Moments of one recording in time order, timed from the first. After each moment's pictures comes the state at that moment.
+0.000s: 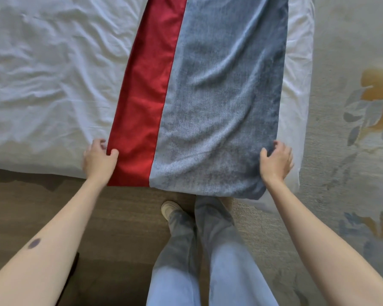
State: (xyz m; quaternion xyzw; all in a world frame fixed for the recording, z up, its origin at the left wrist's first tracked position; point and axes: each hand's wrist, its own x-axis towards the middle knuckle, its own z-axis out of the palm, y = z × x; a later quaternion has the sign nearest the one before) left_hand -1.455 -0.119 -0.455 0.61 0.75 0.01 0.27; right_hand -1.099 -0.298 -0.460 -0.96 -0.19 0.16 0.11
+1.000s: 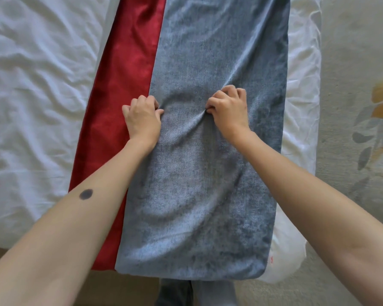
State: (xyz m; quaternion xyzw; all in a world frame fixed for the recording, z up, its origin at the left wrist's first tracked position) left_hand -1.189 0.050 -0.507 0.80 0.58 0.01 0.15; right_hand -1.001 -0.028 -0.507 -0.78 -0.61 0.11 0.04
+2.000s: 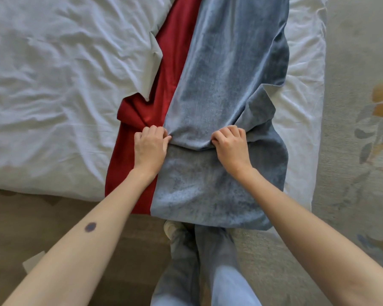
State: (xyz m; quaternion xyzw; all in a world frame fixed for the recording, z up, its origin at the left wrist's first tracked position) left_hand -1.329 -0.080 -0.464 0.84 0.52 0.03 0.15; right_hand -1.138 -0.168 -0.463 -0.77 -0.61 0.10 0.12
